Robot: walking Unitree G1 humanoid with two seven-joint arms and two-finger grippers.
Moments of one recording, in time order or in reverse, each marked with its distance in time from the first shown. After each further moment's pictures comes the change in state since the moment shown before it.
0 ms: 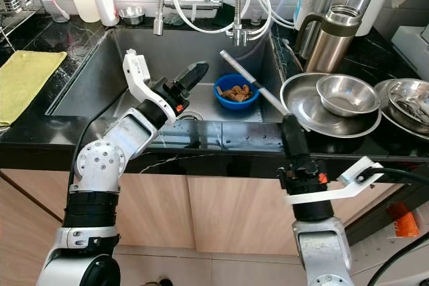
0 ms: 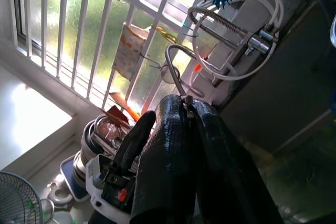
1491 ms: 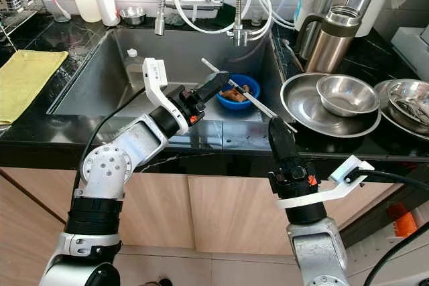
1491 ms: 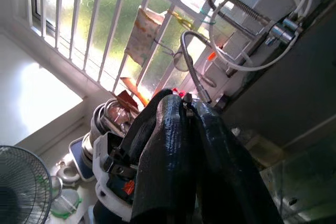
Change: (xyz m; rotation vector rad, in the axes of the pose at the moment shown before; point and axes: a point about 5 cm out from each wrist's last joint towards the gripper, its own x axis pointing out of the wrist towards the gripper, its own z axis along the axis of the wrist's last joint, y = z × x) left arm 0.000 -0.014 -0.018 0.007 0.093 -0.092; right arm 0.002 0.004 -0.006 -0.033 0.049 0.059
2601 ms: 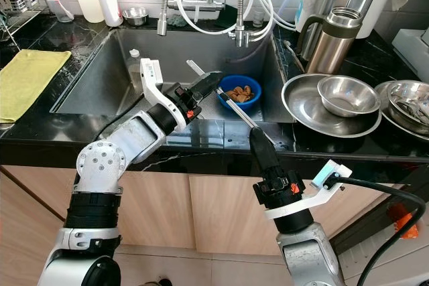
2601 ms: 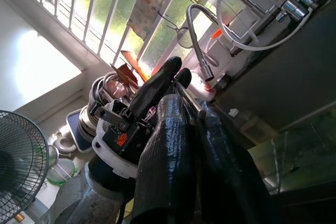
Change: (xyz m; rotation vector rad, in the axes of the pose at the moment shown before) left arm 0.001 0.004 0.008 -0.204 -0.013 0.047; right arm -0.006 -0.002 -0.015 -0.062 0.078 0.011
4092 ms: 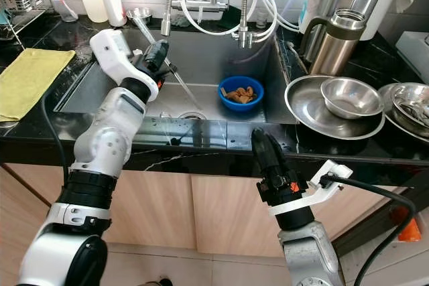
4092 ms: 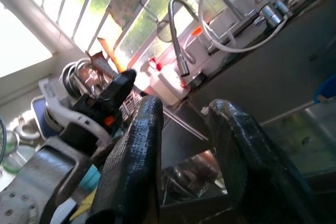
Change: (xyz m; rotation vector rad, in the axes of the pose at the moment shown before) left arm 0.011 0.020 0.050 0.862 -0.336 0.275; right arm 0.000 -0.012 -0.002 -0.135 0.022 -0.085
